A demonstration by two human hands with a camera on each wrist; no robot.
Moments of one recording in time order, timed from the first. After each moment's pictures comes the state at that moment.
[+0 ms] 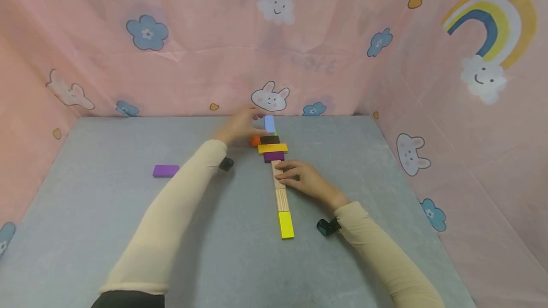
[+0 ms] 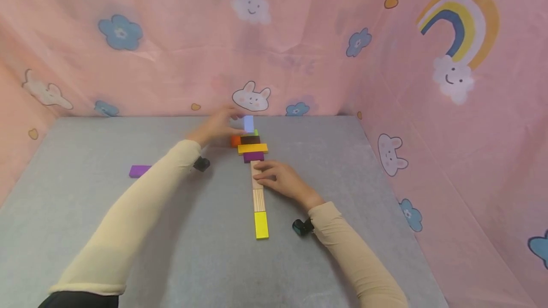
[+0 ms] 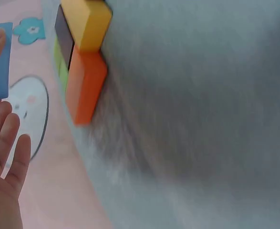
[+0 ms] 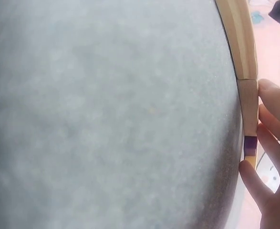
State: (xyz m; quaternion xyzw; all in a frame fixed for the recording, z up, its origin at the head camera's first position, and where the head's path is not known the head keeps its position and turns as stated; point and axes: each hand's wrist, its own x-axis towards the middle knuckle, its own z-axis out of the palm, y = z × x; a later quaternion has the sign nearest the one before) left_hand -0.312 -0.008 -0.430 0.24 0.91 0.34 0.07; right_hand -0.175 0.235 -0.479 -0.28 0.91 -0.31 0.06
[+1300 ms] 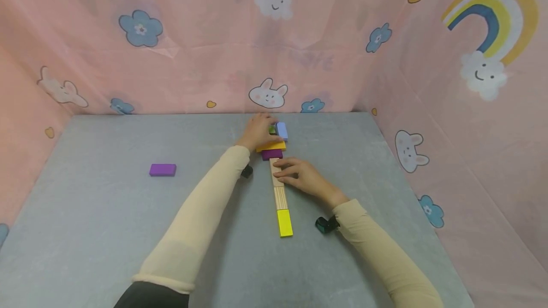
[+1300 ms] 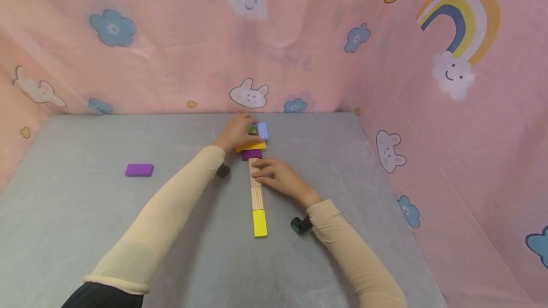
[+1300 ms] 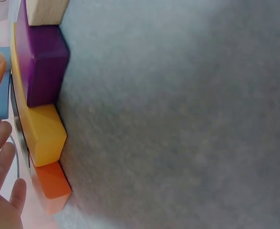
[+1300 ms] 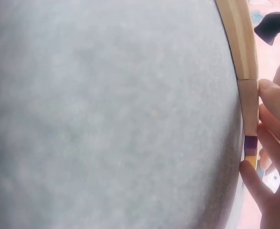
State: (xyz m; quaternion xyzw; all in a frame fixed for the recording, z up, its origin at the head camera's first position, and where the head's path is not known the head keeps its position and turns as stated) left_hand -0.305 0.051 -0.462 0.24 0.94 0.24 0.03; right_hand -0.176 0.237 -0.480 -0.31 0.90 -0.30 0.04
